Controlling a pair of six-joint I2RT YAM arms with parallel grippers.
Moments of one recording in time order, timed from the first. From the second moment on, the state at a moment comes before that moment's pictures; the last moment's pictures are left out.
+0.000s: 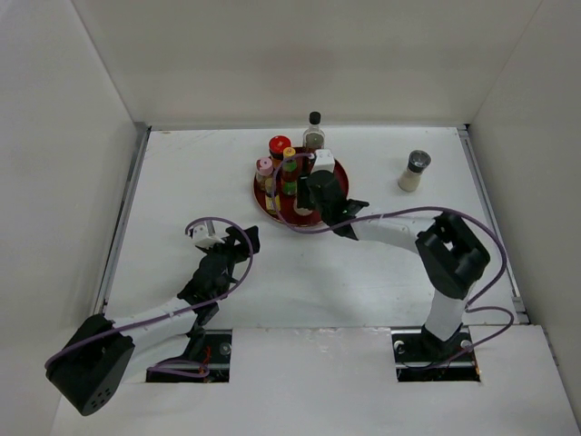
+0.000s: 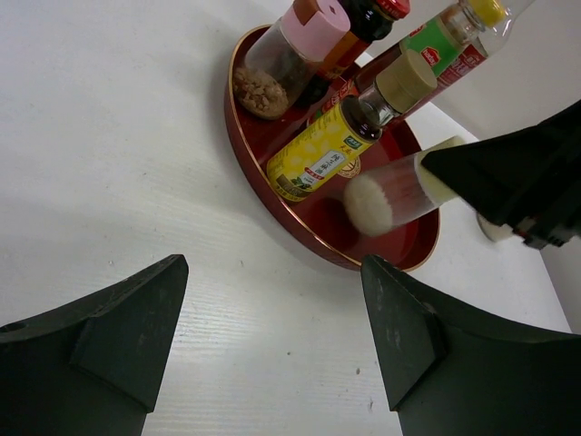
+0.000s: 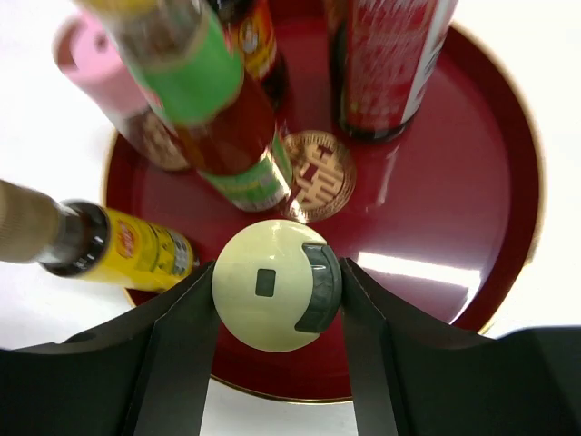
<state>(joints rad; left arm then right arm) -0.65 0.94 0.05 0.78 -0.53 -0.72 0.75 1.79 1.16 0.20 0.43 0.34</state>
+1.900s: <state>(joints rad) -0.66 0.98 0.05 0.79 -0.51 -0.72 0.04 1.81 1.27 0.03 0.40 0.29</state>
